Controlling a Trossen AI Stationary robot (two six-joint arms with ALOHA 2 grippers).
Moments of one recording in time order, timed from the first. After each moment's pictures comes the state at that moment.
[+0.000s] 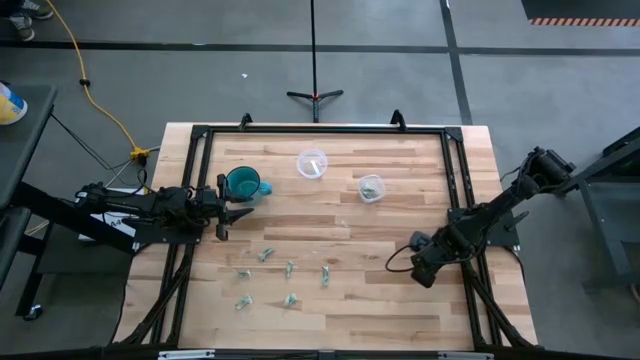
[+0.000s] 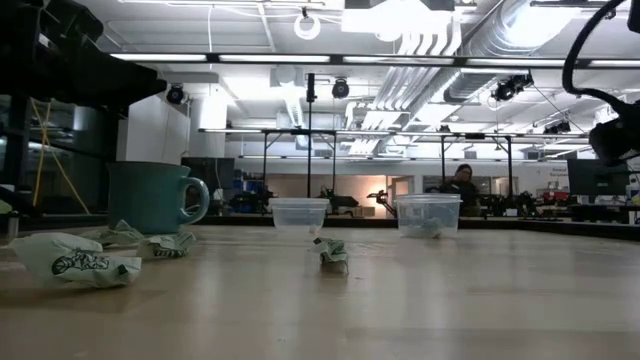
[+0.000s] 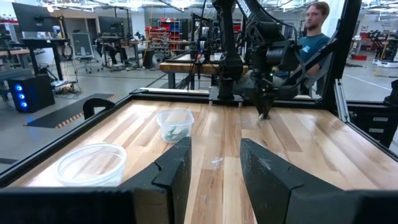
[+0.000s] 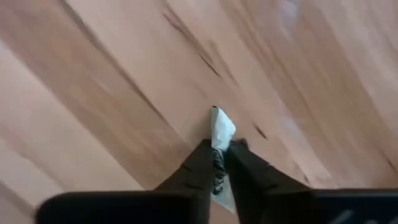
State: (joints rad) left arm -0.15 0.04 0.01 0.05 -0.28 -0.01; right arm 0.60 1.26 0.51 -0.64 -0.08 1.27
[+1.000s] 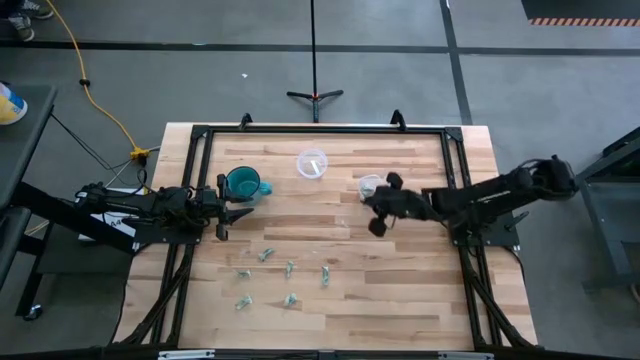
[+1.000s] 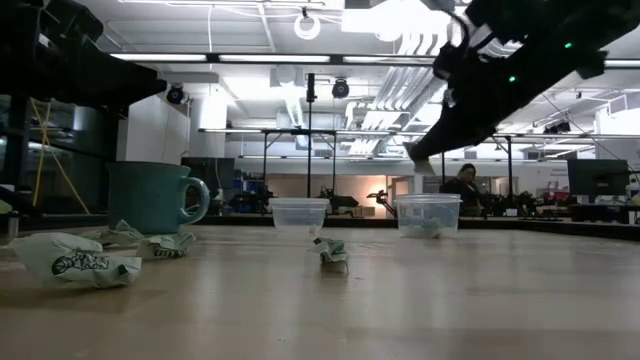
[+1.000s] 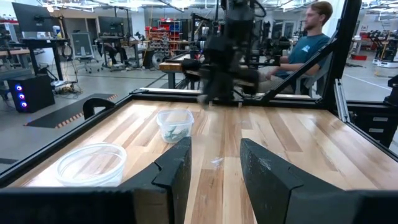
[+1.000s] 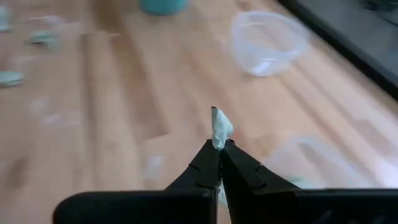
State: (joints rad) left arm -0.15 0.04 0.01 0.05 -0.28 -0.01; right arm 0.04 1.26 0.51 0.15 0.39 0.21
